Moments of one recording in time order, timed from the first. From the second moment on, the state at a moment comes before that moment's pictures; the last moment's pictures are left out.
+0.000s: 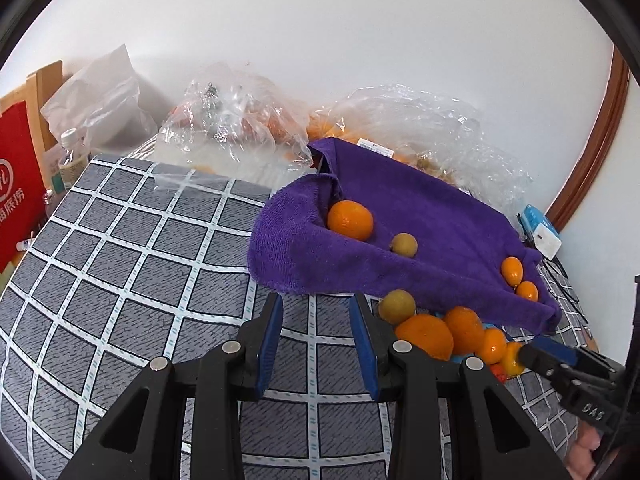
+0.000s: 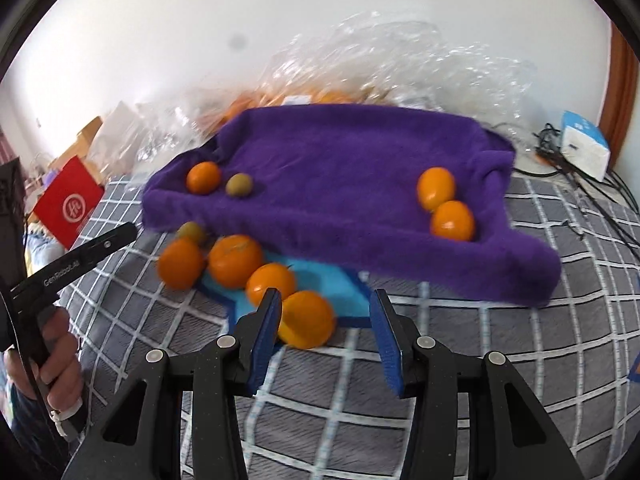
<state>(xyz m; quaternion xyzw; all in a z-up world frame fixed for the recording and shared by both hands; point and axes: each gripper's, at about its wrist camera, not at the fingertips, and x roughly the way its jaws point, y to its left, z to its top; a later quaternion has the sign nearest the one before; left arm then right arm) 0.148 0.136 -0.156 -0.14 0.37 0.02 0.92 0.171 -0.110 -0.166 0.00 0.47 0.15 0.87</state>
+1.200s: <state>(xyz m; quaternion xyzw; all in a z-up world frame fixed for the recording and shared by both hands) 0.142 0.106 -0.151 -0.14 0.37 -0.09 0.91 0.173 -0.164 -0.181 -0.01 0.46 0.08 0.88</state>
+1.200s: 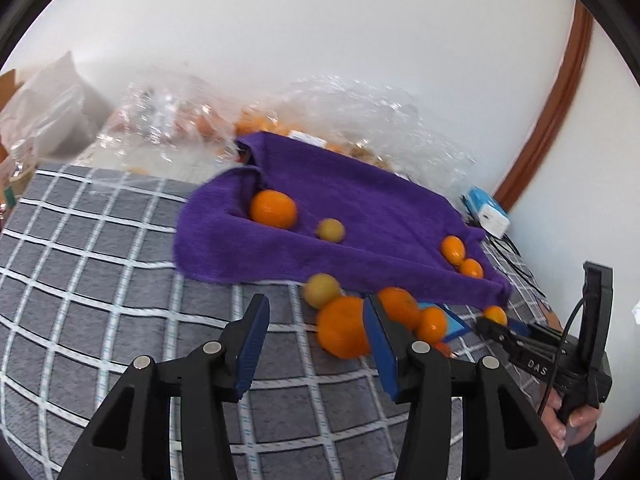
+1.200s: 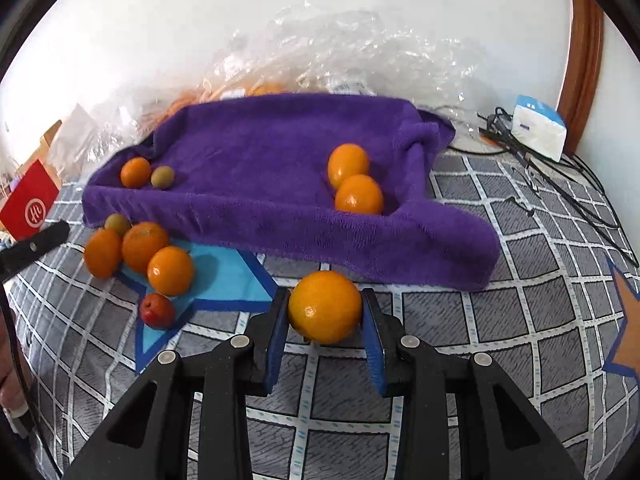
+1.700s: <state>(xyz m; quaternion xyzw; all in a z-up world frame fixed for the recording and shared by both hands) 0.167 0.066 -0.177 -0.10 0.44 -0.09 0.89 0.171 -0.164 -0.186 -0.01 0.47 0.07 0.88</state>
